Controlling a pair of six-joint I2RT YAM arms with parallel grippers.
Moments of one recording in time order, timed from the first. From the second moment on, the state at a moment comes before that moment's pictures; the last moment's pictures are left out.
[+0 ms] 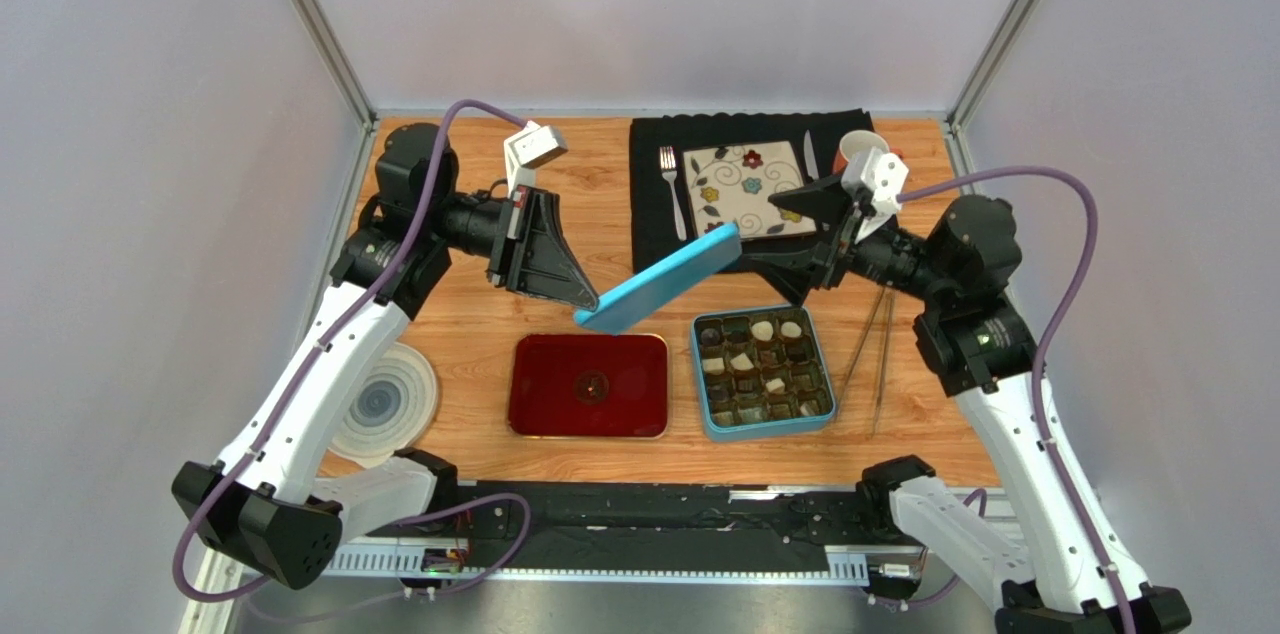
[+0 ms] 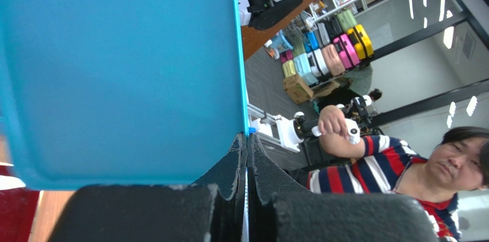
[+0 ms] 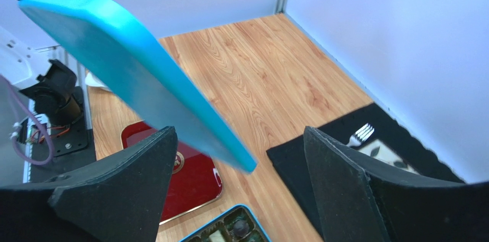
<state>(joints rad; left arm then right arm) -0.38 1.13 1.24 -0.25 1.49 -0.79 0.30 0.83 1.02 -0.14 -0.80 -0.05</state>
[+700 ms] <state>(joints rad) -0.44 1.13 1.25 -0.23 1.49 -0.86 0.25 0.97 1.09 -0.06 -1.35 -0.03</state>
